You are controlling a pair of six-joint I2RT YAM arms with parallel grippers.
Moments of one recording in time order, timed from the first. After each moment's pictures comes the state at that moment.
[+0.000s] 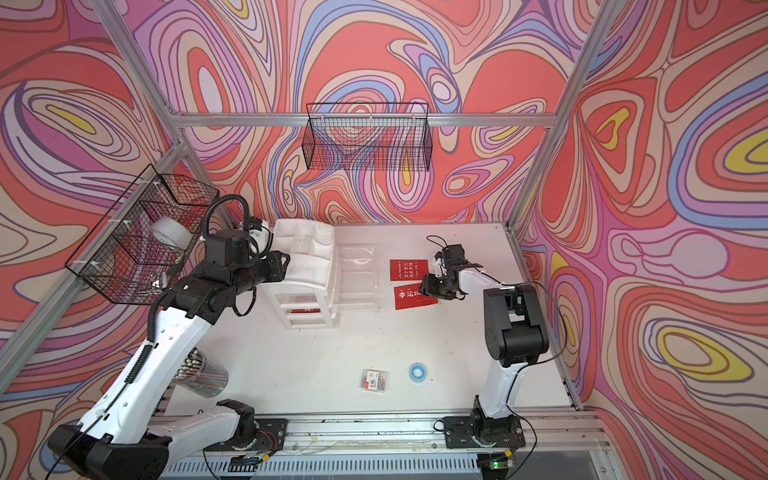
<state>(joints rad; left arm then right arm) -0.29 1.15 1.29 -0.72 -0.01 -0.33 0.12 1.85 1.16 -0.44 -0.33 0.20</state>
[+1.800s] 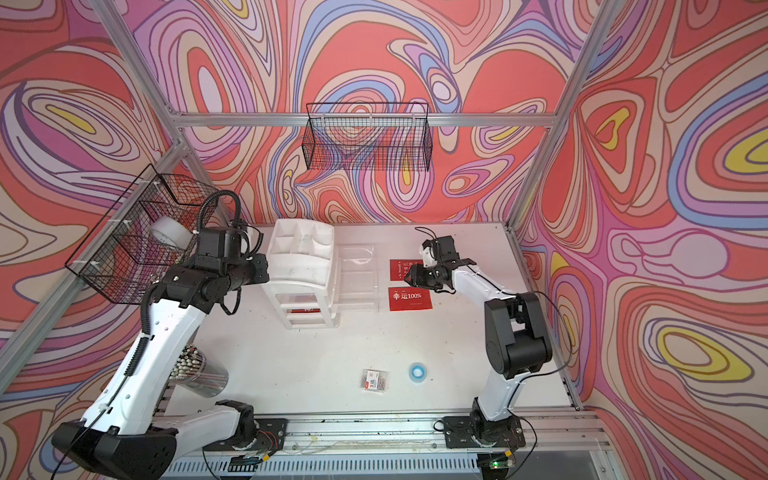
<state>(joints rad) -0.19 1.20 1.38 -0.92 -0.13 -0.27 0.21 1.76 1.21 -0.40 -0.41 0.29</state>
